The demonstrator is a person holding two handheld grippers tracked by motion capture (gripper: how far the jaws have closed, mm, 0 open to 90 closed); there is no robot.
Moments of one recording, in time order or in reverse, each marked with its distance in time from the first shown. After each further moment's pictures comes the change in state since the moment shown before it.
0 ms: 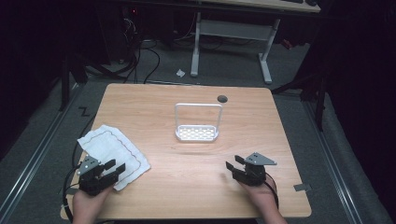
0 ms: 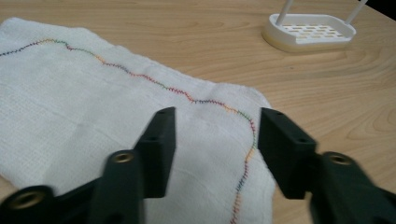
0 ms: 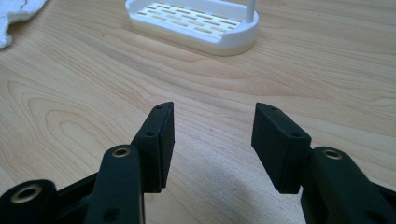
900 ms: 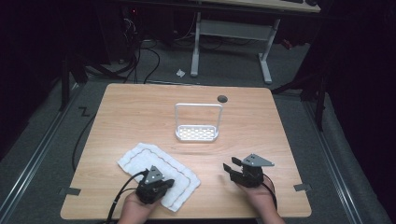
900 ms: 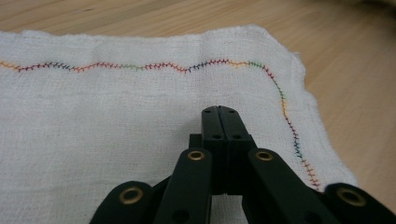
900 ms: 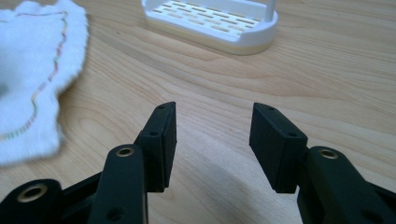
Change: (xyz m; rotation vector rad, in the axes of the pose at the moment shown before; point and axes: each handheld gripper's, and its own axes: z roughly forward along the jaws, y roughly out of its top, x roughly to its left) left arm -0.151 -0.020 0.066 0.206 -0.349 0.268; right arm 0.010 0.000 0.001 0.005 0.034 -0.015
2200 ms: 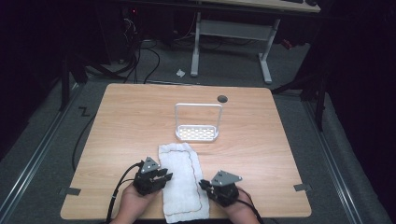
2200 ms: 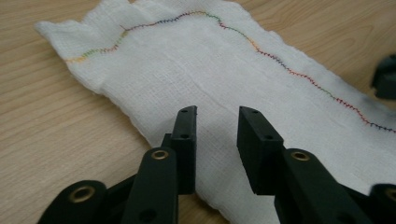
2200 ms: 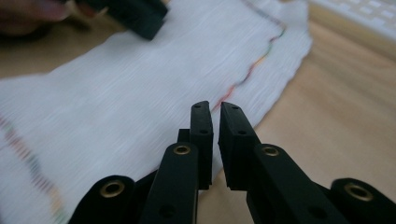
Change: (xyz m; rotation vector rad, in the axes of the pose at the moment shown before) left arm 0.037 0.006 -0.009 -0.036 0.091 -0.087; right arm 0.088 0.007 0.020 0.111 0.171 -0.203
